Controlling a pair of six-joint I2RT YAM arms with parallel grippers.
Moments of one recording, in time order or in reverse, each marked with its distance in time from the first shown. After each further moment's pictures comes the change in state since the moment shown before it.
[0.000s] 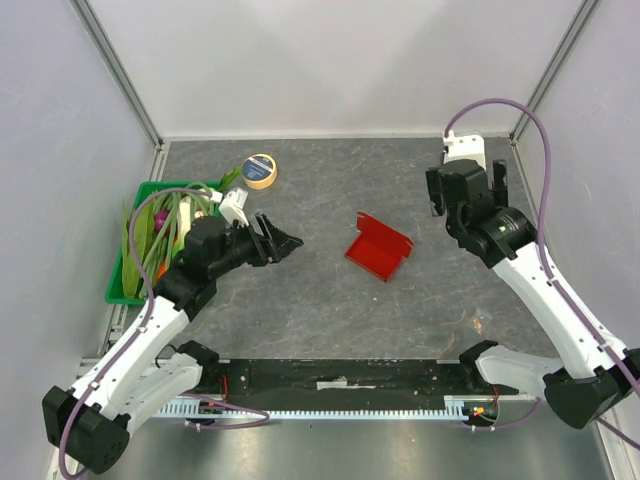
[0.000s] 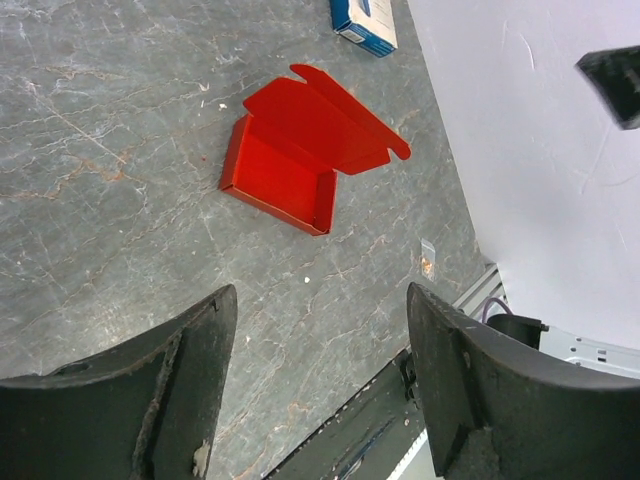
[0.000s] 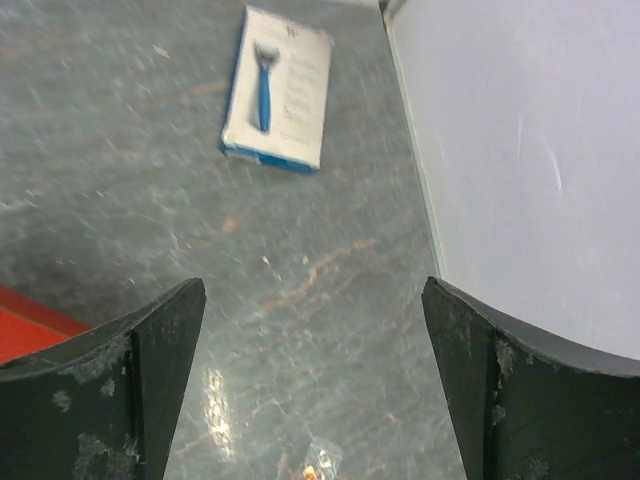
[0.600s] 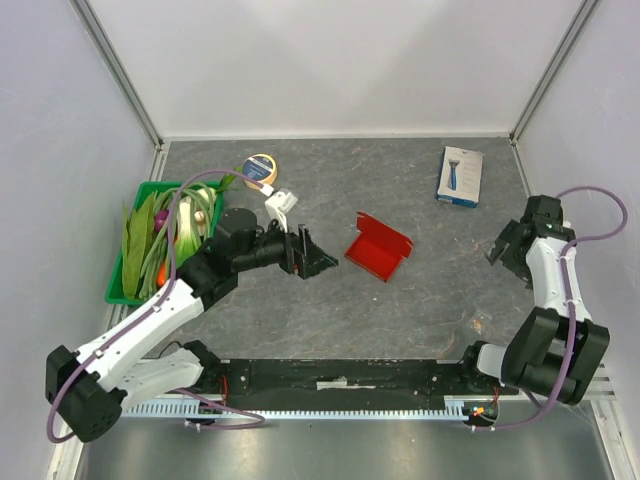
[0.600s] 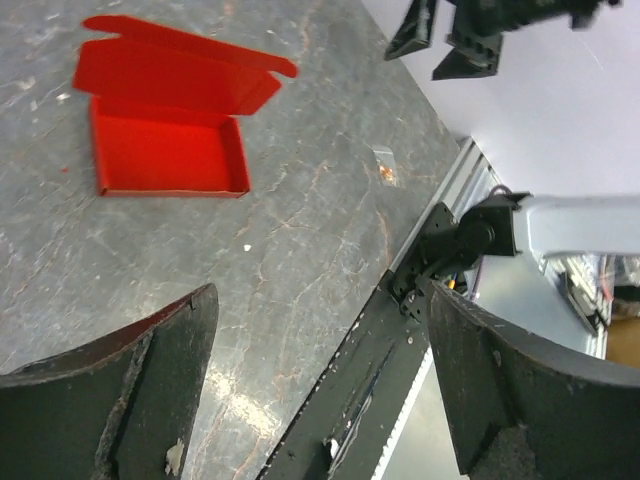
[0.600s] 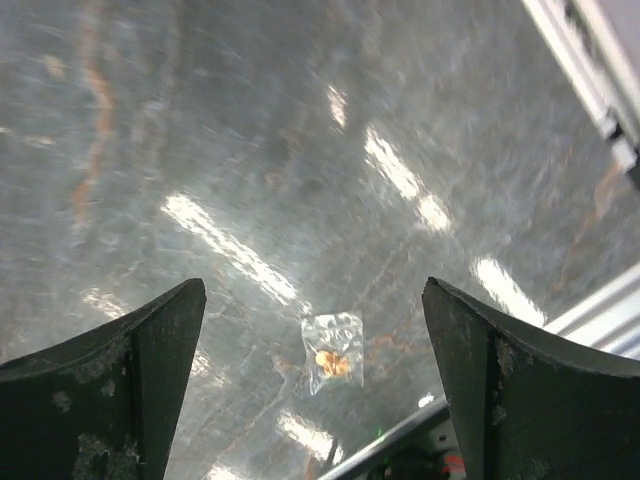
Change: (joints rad) left arm -0.164 0.180 0.111 0.058 0.140 0.178; right arm -0.866 0.086 -0.408 -0.069 -0.557 0.302
